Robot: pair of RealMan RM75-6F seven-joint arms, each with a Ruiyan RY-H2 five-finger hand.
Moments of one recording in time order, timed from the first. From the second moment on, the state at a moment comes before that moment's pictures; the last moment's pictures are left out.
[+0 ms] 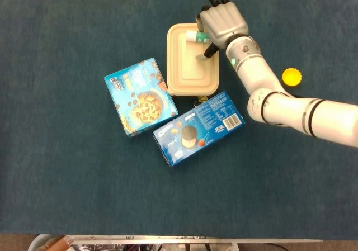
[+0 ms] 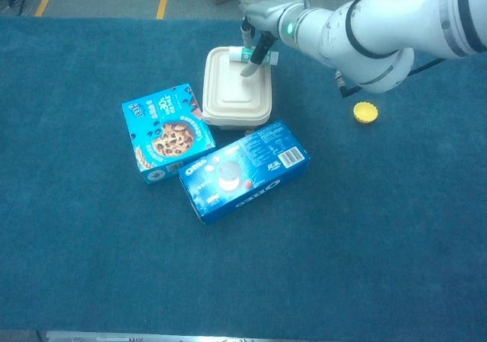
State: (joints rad) left arm -0.02 -1.05 -0.04 -1.60 1.46 1.52 0.03; right arm 1.40 -1.66 0.15 -1.13 -0.12 0.65 -0.79
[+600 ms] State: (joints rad) left arm -0.02 -1.06 -0.04 -1.59 1.46 1.52 0.02; right arm 1.41 -1.68 0.13 -1.12 -0.14 0.70 -0.80
